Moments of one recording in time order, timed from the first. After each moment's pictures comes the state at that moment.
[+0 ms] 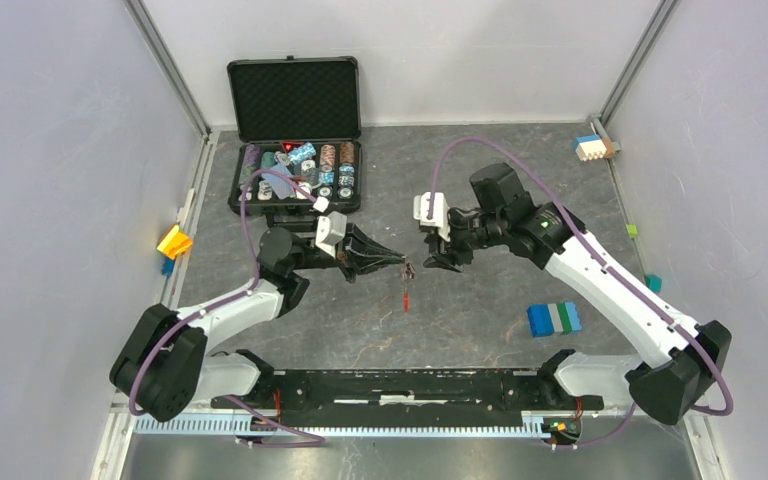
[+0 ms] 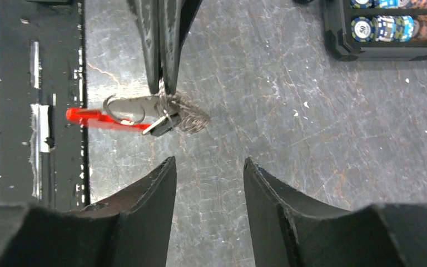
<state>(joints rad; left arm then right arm) -0.56 1.24 0.51 1.10 1.01 -0.31 0.67 1.26 1.25 -0.75 -0.58 -0.65</state>
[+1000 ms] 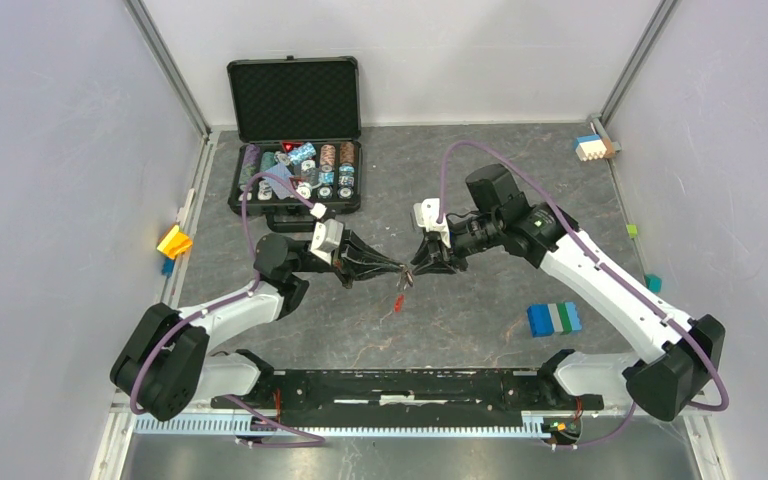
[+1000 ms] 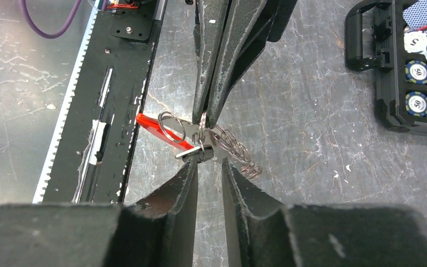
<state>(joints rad) -0.56 1.25 0.48 1.25 1.08 -0.38 0.65 1.26 1.22 -0.71 -0.88 -0.70</state>
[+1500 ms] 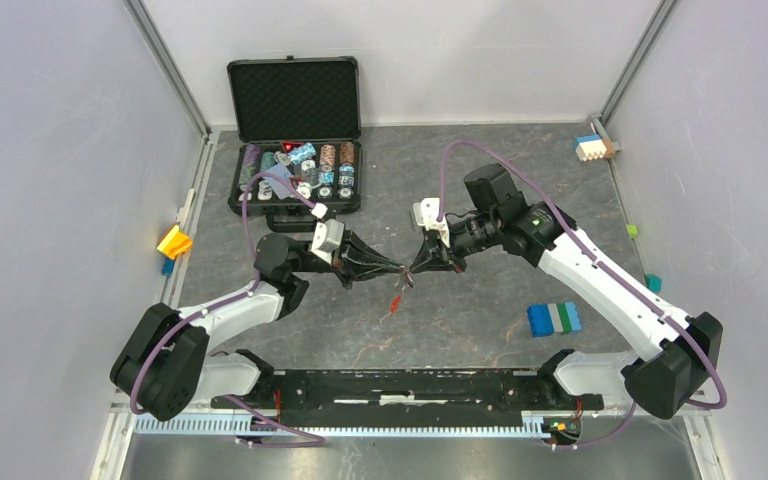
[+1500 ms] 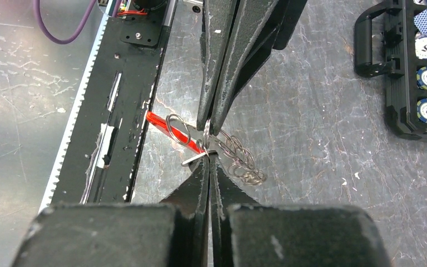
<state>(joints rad) -0.56 1.25 0.48 1.24 1.09 -0.38 0.65 1.28 1.22 -0.71 -0.92 -0.69</state>
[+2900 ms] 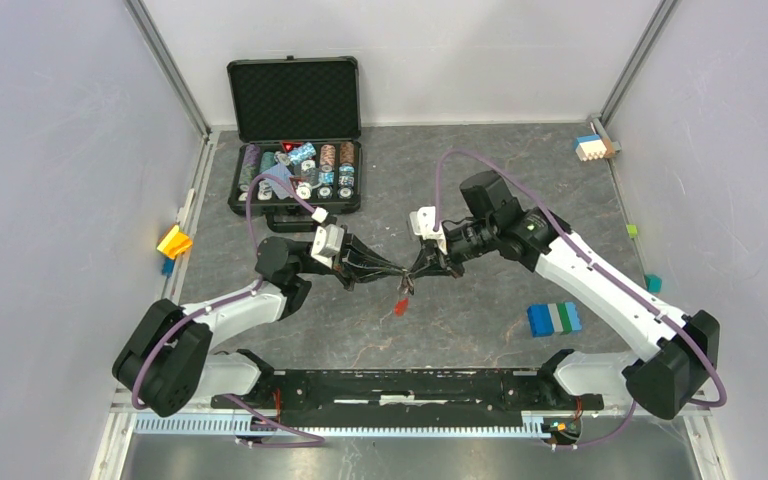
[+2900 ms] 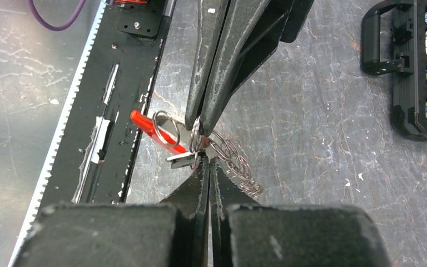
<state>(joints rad) -0.58 1.27 0.48 1.32 1.10 -0.38 0.67 1.28 1.17 -0.68 -0.91 -0.71</state>
